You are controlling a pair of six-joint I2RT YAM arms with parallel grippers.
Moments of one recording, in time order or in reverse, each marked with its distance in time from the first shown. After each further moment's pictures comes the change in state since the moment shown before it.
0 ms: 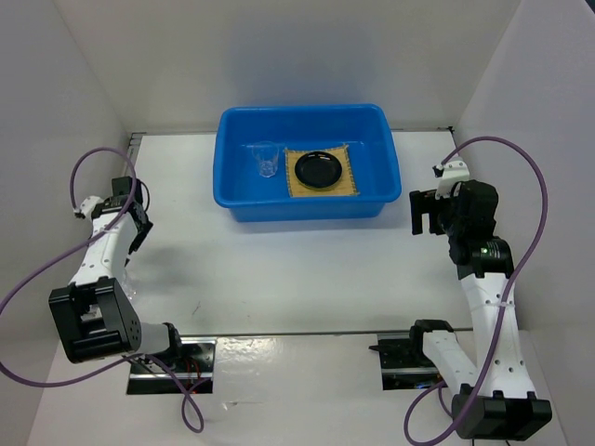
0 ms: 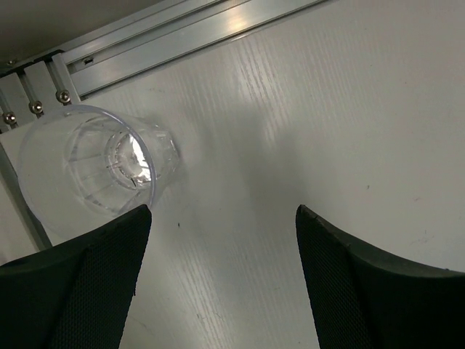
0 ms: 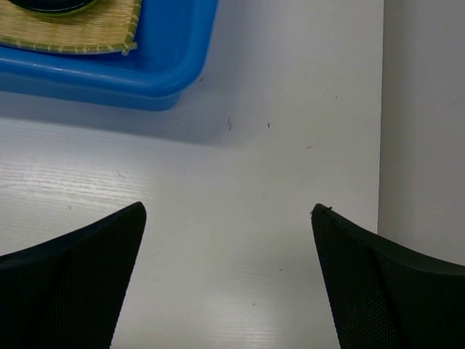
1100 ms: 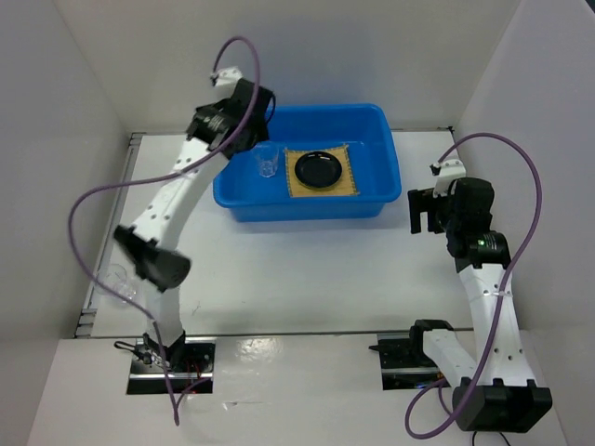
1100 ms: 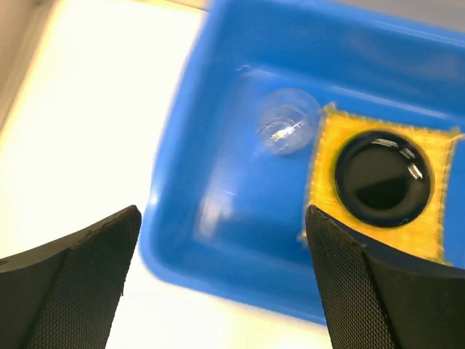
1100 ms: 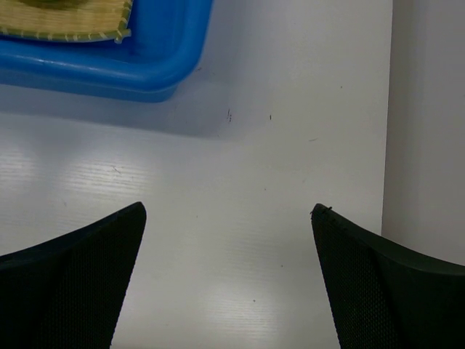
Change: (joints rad) left arm -0.772 0.772 1.566 -0.354 -0.108 0.353; right arm 0.000 0.064 0.000 -0.001 0.008 0.000
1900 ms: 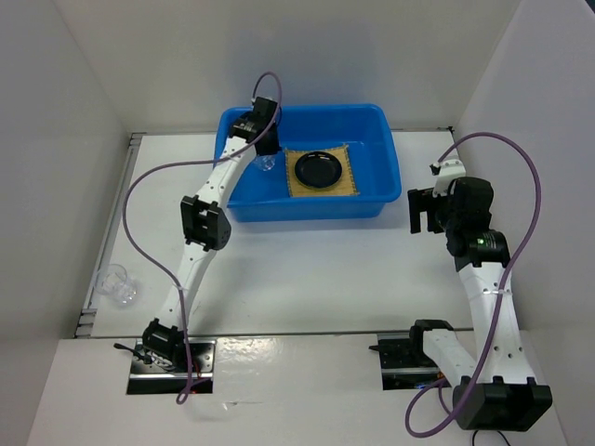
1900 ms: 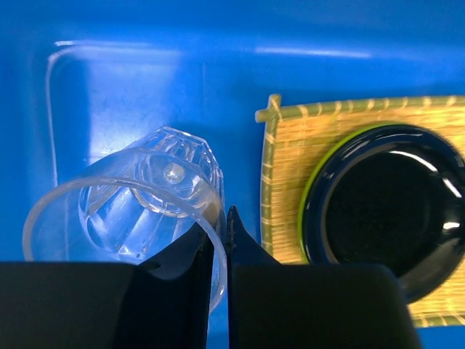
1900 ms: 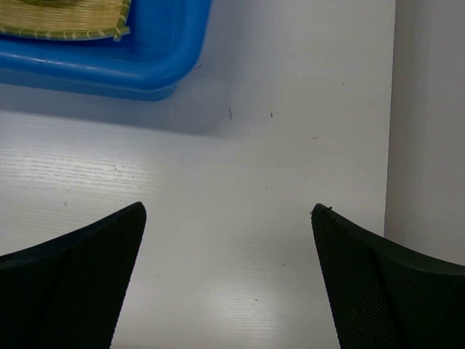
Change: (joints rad) left arm 0.164 0.608 0.330 0.235 0.524 0.121; right arm 0.000 -0.005 0.000 0.000 0.005 0.008
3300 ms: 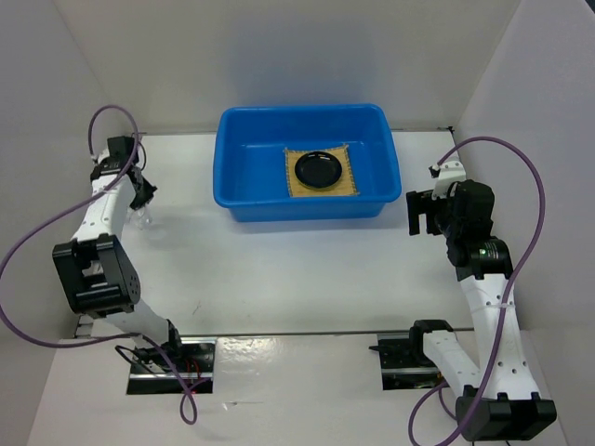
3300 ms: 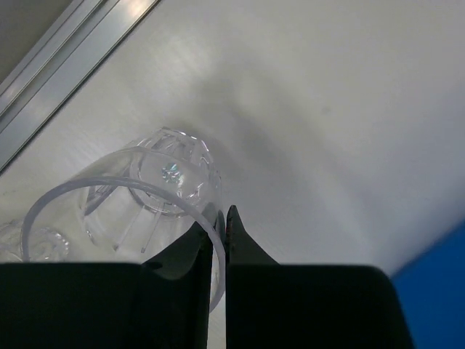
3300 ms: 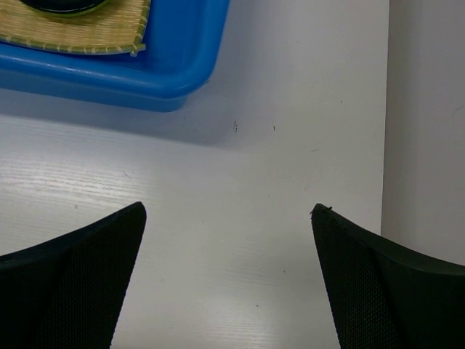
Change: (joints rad) left arm 0.626 -1.063 -1.581 0.248 -0.123 -0.155; right arm 0.046 -0.064 0.000 0.000 0.013 0.003
